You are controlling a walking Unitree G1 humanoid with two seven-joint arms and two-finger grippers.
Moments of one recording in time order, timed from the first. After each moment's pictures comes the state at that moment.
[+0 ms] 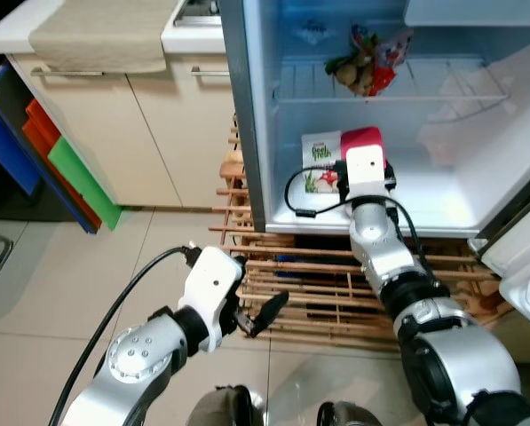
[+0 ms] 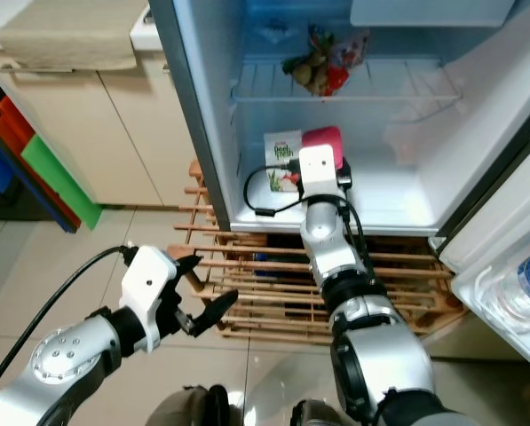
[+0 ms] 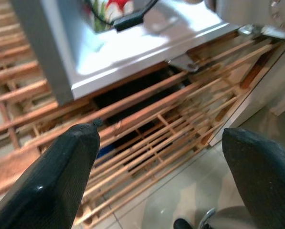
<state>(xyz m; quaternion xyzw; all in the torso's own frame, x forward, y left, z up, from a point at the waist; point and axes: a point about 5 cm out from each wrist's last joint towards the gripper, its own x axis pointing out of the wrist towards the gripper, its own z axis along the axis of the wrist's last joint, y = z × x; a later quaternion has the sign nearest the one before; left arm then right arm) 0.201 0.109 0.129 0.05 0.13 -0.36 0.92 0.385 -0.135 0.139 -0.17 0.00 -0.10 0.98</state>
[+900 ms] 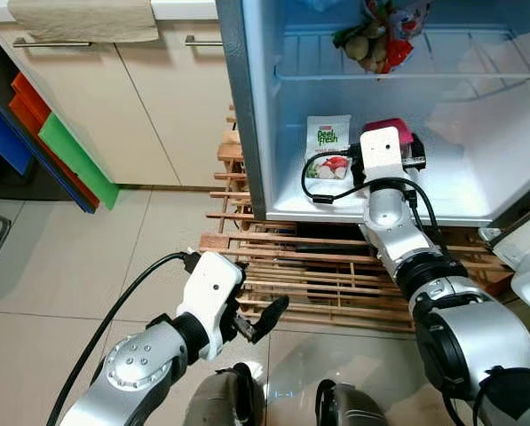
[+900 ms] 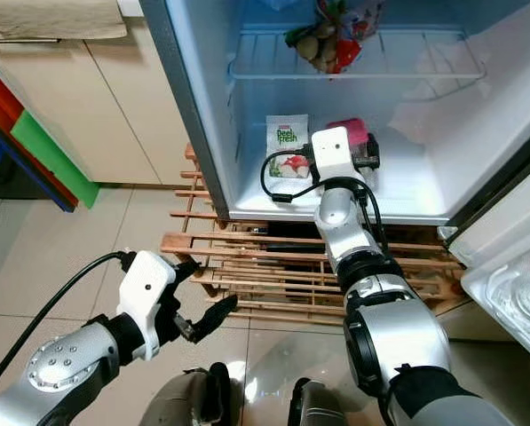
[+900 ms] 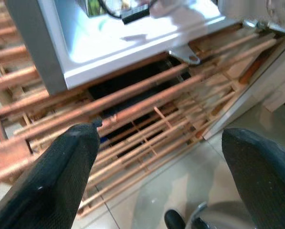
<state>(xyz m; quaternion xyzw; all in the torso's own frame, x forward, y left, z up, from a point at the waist) 0.202 0.102 0.139 0.04 0.12 -0.36 0.92 0.392 -0.152 0.152 -0.22 -0.03 -0.12 0.97</state>
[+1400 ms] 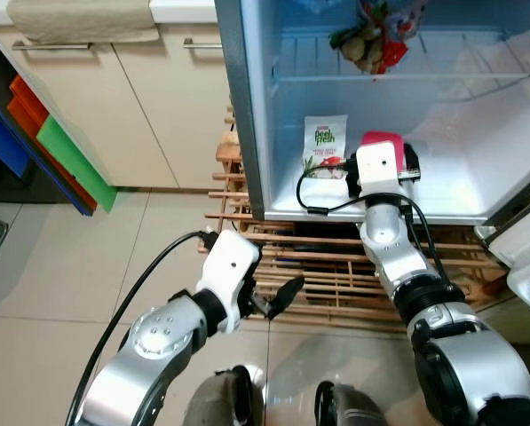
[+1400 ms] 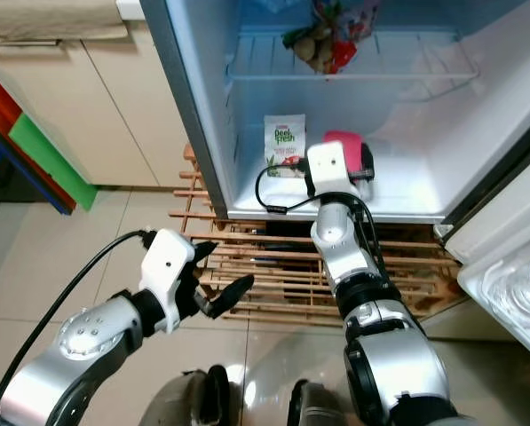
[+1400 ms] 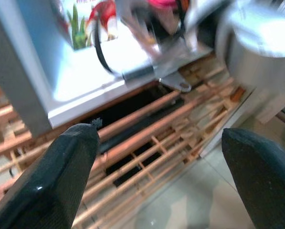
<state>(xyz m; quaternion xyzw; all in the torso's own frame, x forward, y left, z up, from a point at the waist) 0.232 0.085 0.140 0.04 0.09 -0.38 0.92 0.363 -0.148 0.117 -0.17 -0.01 -0.12 0.98</state>
